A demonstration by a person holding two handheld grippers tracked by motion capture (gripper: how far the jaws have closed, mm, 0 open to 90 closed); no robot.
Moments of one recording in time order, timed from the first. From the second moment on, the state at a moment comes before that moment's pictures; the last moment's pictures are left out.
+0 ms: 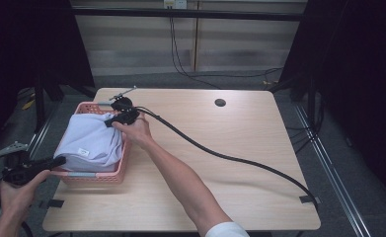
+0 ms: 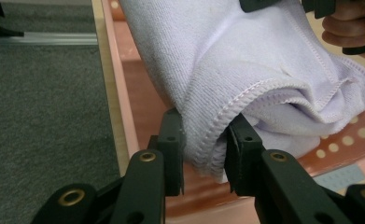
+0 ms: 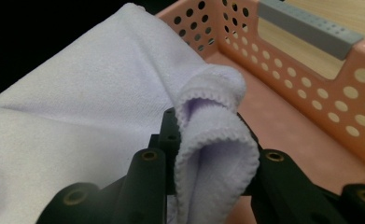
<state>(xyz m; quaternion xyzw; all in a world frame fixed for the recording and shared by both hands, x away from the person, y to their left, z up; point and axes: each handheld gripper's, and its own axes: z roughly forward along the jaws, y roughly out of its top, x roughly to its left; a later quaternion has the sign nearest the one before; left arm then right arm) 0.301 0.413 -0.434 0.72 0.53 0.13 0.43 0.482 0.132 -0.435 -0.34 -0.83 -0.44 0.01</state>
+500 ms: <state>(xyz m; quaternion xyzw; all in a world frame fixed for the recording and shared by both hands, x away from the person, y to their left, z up) 0.288 0.377 -0.417 0.74 0.49 0.16 0.44 0.480 0.102 -0.427 -0.31 -0.83 -0.47 -0.03</state>
